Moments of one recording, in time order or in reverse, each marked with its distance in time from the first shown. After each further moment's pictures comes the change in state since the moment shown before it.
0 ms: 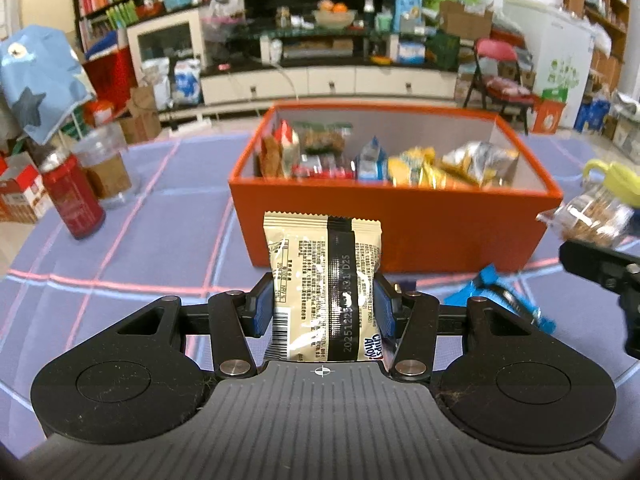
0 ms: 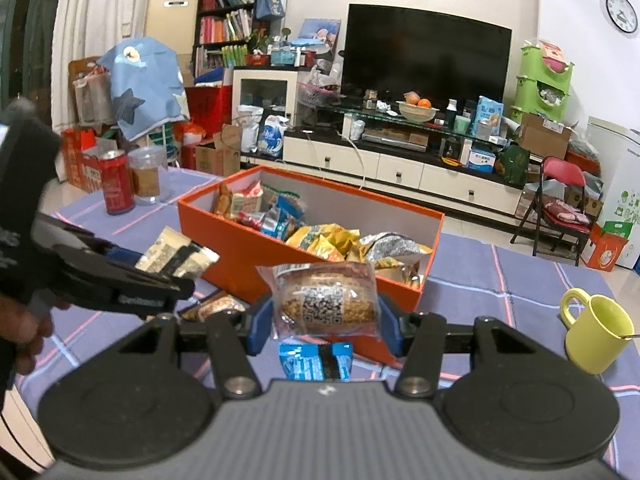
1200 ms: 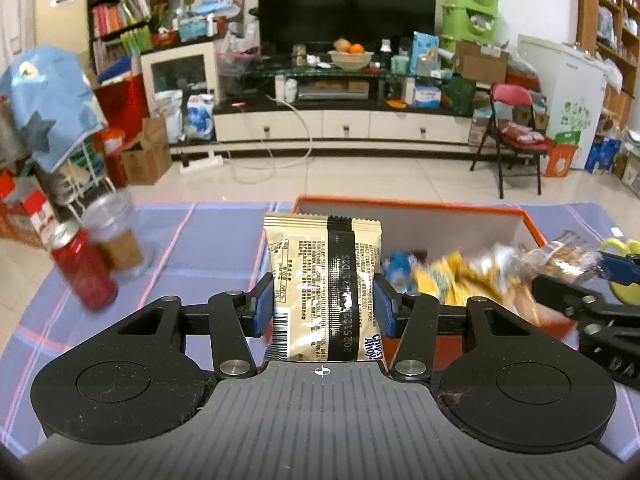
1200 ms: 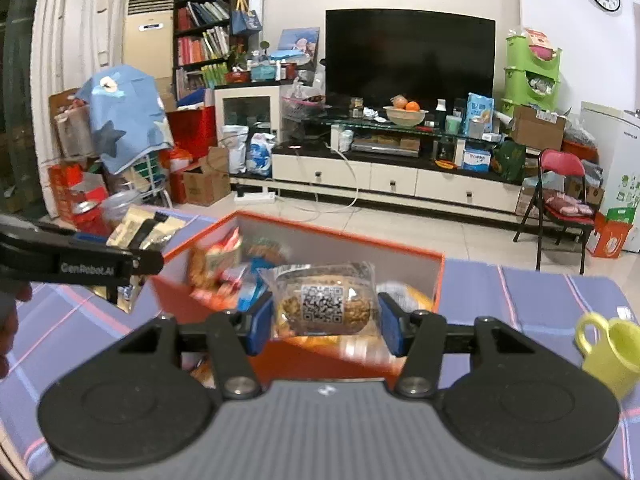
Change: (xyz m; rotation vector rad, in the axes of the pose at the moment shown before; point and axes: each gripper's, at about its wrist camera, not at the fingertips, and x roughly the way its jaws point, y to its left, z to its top) left arm 0.022 0.014 0.093 -0.030 -0.077 0.024; right arm 0.051 -0.020 0.056 0.083 -0.019 -0.002
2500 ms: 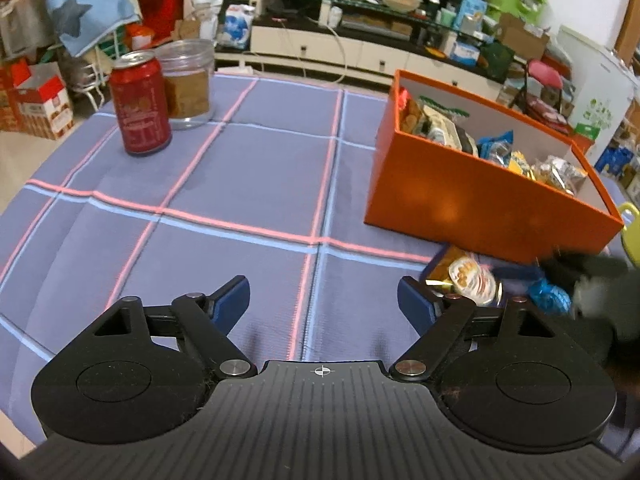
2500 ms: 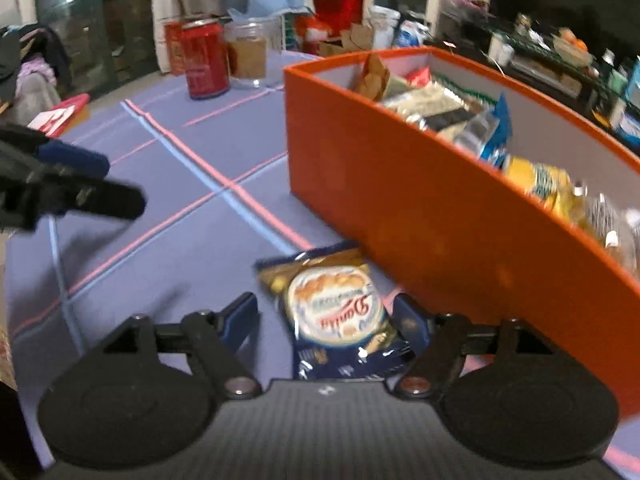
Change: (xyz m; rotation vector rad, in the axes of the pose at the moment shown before) left arm -0.021 0.107 -0.115 -0.198 0.183 -0.028; right arm 0.092 0.099 -0.074 -0.266 0.349 0.336
